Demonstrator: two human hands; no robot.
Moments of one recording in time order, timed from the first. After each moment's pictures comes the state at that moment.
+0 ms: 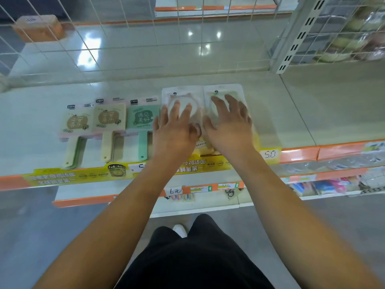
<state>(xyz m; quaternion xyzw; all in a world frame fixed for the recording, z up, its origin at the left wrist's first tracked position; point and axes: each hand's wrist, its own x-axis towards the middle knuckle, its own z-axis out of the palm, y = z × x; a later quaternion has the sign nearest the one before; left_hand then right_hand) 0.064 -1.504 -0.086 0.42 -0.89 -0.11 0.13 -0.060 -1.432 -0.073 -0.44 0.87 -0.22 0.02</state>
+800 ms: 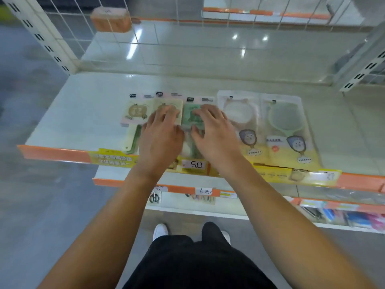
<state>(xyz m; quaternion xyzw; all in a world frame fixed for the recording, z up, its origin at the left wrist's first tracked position) 0.194 -1.550 -0.077 0.49 -0.84 -0.09 0.22 0.057 -1.495 -0.068 -0.61 0.73 -0.30 0.08</state>
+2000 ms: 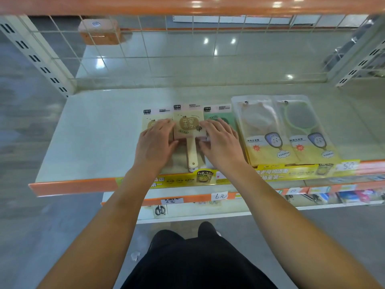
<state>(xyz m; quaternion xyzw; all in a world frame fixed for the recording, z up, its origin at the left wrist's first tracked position) 0.276 -1.651 -0.103 0.40 -0.89 -0.15 0.15 0.117 -1.544 -0.095 -0.55 0.81 -0.20 0.08</state>
